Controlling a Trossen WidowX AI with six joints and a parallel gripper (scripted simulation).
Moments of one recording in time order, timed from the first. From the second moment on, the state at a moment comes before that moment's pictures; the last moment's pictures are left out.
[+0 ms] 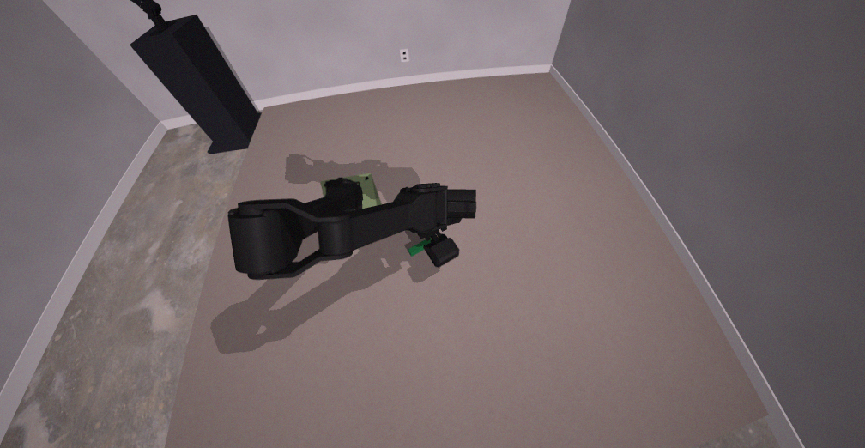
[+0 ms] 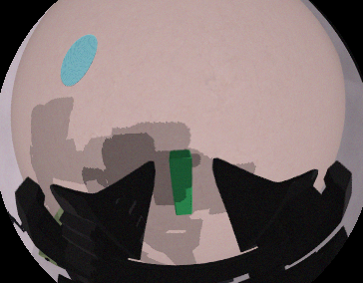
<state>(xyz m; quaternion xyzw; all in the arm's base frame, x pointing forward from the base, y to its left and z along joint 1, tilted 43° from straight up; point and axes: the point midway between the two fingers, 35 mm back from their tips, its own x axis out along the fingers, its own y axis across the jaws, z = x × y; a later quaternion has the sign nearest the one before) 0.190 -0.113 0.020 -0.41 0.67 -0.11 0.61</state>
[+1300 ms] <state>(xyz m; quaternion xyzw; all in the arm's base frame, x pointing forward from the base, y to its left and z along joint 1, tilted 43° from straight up) 0.191 -0.095 0.029 -0.41 0.68 -0.10 0.60</state>
